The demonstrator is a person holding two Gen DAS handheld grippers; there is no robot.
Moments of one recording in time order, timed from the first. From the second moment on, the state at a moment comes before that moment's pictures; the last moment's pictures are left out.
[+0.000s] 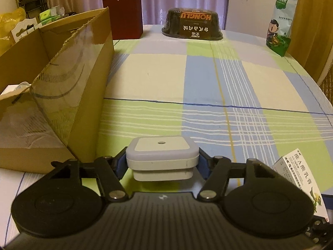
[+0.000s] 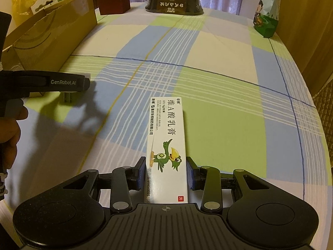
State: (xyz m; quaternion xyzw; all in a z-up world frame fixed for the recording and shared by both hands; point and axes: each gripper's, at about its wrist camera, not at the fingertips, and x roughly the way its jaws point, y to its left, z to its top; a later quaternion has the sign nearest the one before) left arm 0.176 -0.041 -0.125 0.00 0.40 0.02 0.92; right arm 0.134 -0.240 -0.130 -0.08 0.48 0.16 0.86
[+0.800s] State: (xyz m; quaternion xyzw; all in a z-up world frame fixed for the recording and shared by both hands) left arm 0.087 -0.028 -0.035 0.00 0.36 -0.01 0.93; right arm 0.106 -0.222 -0.050 -0.06 0.44 0.15 0.88
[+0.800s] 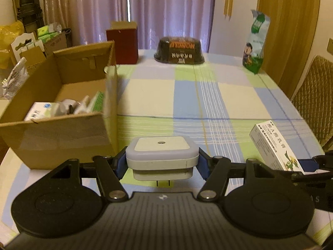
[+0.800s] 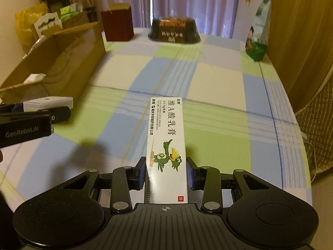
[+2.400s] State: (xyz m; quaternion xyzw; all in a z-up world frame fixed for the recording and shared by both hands) left arm 0.116 0.160 0.071 0.00 0.29 0.07 0.96; right arm 0.178 0.014 0.041 -0.07 0.38 0.30 0.87
